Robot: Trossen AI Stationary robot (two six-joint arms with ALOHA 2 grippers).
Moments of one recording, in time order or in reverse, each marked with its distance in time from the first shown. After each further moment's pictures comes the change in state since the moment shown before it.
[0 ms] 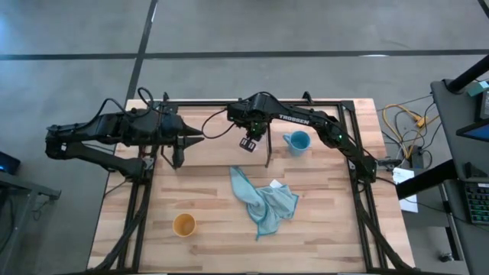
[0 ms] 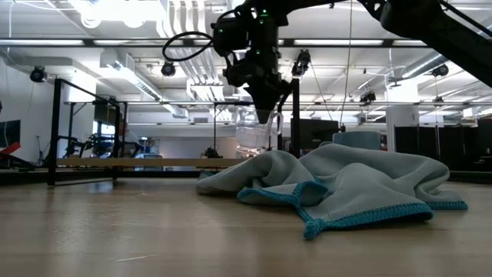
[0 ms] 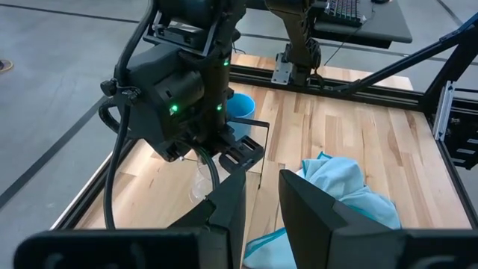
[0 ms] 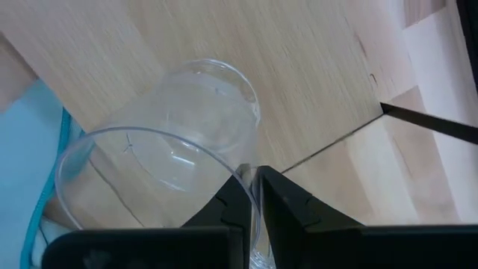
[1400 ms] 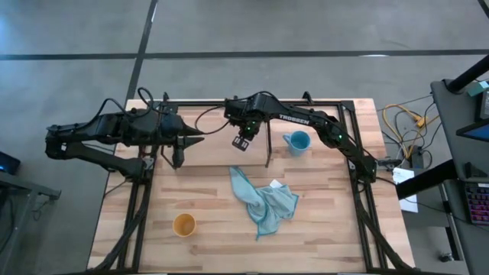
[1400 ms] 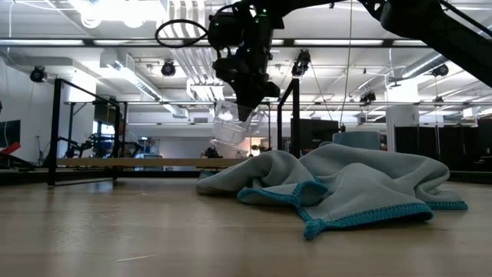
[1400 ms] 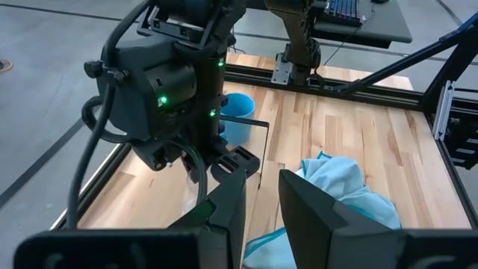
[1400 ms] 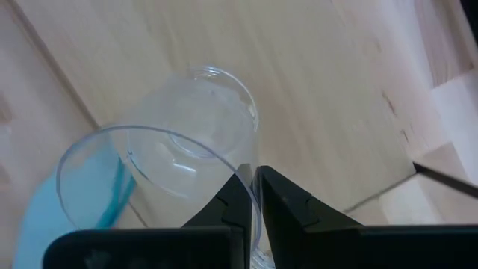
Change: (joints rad) left arm 0.000 0.000 0.000 -0.001 0.001 0.000; right arm 0.001 0.000 0.004 0.159 -0.063 0.000
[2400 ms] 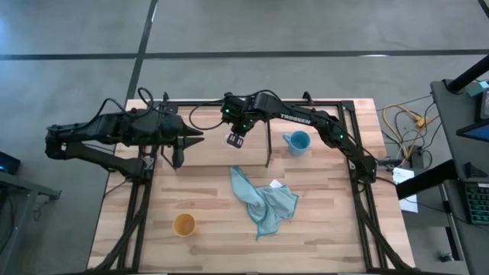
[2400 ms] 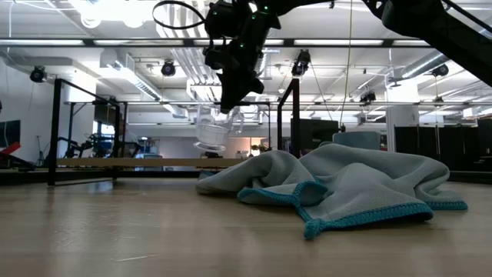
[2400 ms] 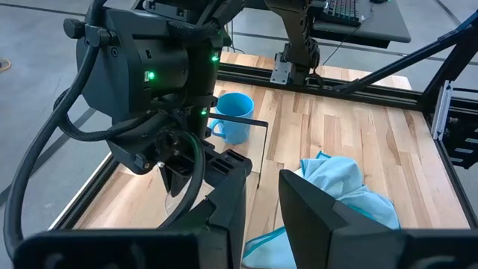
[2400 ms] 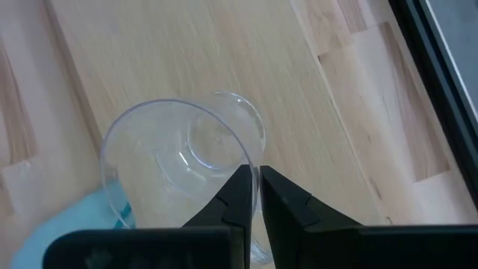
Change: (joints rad) left arm 0.000 0.000 0.000 -0.001 0.004 -0.001; right arm 0.000 -0.014 0.000 0.171 0.008 -0.157
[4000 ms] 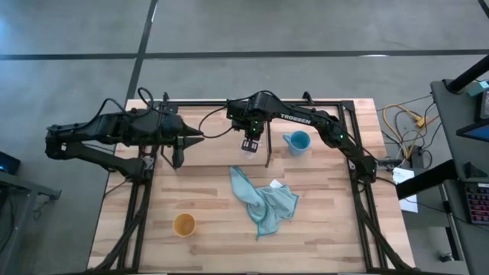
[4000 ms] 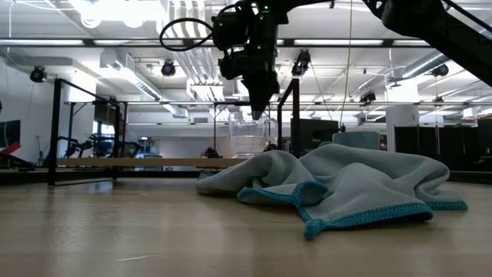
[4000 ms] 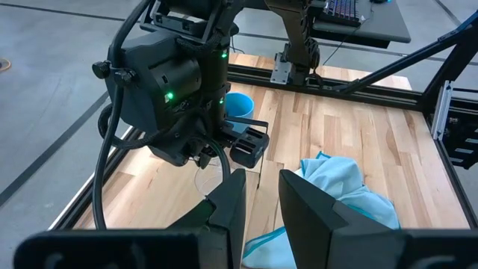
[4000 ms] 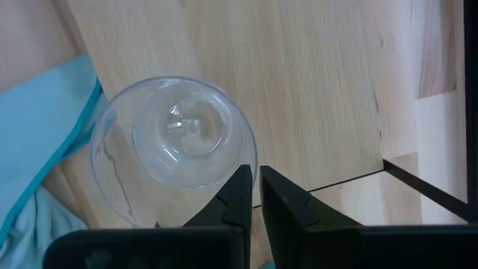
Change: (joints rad) left arm 0.000 0.000 0.000 0.000 -0.001 0.000; right arm 0.000 0.000 0.000 -0.283 0.009 -0.107
